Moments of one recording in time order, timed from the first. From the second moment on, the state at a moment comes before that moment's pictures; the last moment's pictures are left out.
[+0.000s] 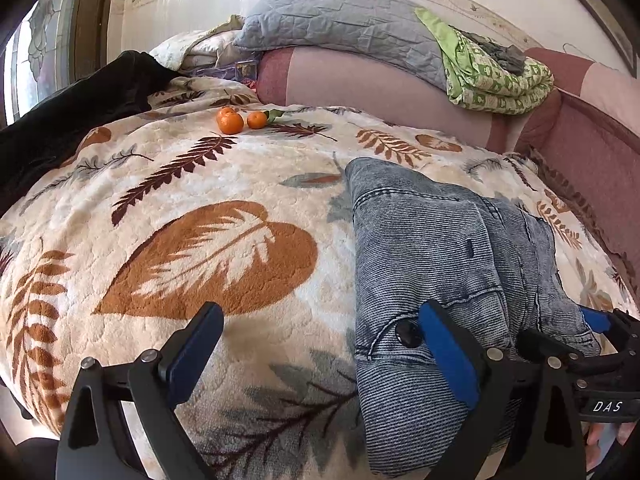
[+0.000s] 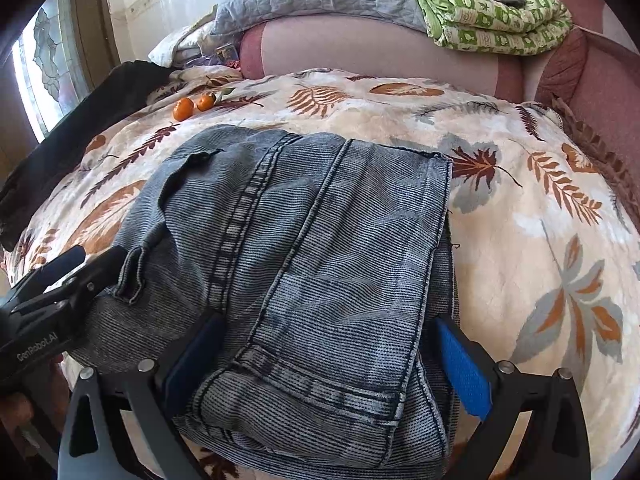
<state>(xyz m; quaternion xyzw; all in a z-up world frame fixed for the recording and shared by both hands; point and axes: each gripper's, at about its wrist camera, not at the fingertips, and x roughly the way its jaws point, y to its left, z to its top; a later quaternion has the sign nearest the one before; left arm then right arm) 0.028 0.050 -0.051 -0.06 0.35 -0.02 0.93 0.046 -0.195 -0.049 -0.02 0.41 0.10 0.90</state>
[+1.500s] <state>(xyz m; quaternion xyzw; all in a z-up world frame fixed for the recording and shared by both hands) 0.096 0.062 -0.054 -0.28 0.52 -0.22 0.78 0.115 -0.279 -0.055 0.24 0.57 0.16 0.77</state>
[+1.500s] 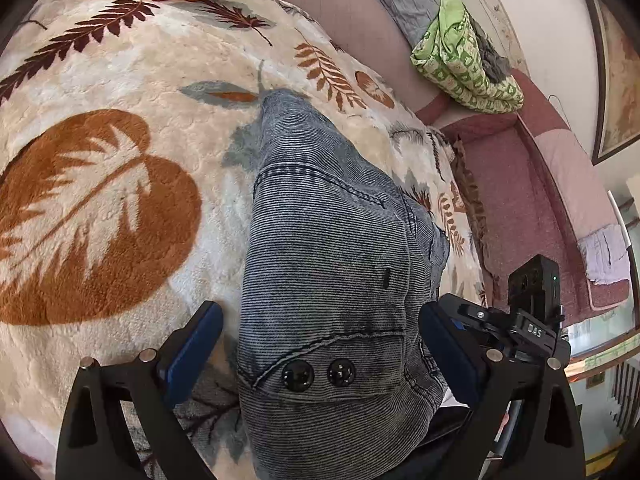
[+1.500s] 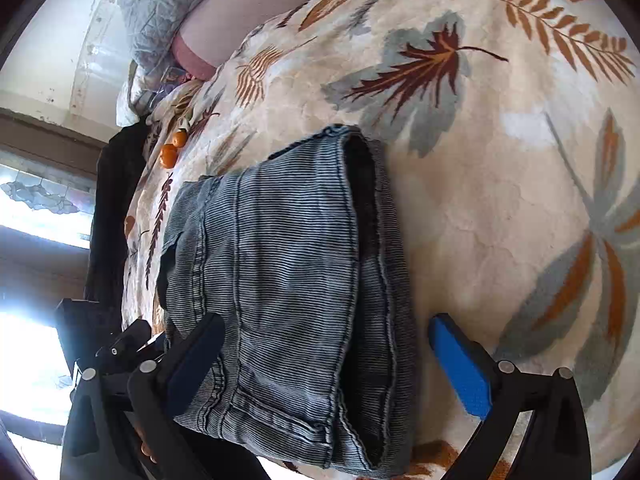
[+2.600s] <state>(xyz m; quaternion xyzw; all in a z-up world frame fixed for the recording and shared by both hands) 0.089 0.041 0.095 -0.08 0.35 -0.17 0.92 0.118 -0.234 0.090 0.16 0.43 0.20 0.86</state>
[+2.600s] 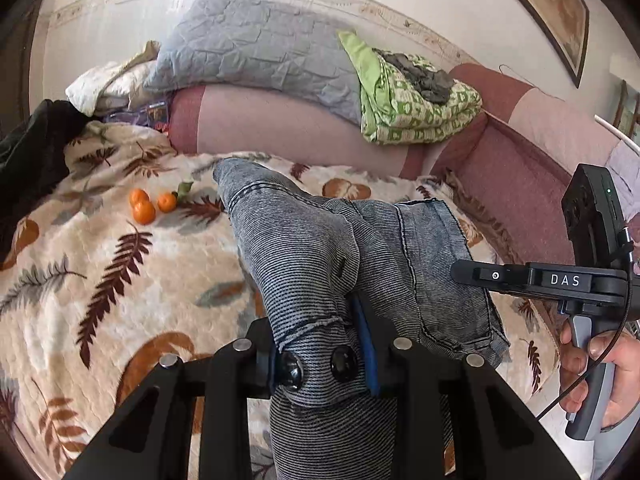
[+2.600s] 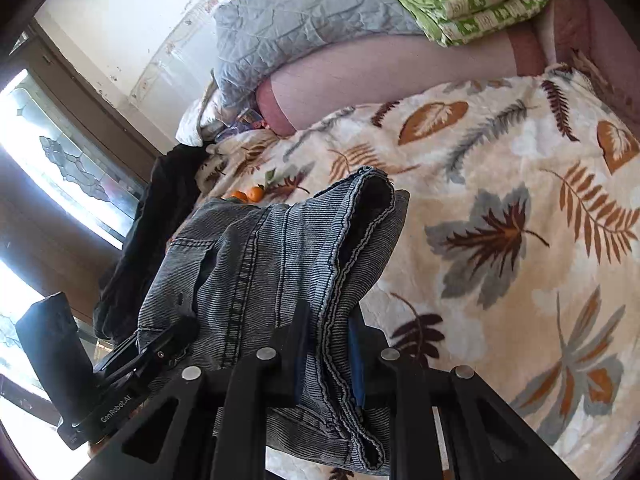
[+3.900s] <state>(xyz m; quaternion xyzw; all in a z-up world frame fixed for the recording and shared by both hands) 0.037 0.050 0.036 -0.02 0.35 -0.01 0.94 0.054 -0.199 0.031 0.01 0.39 0.12 0.91</state>
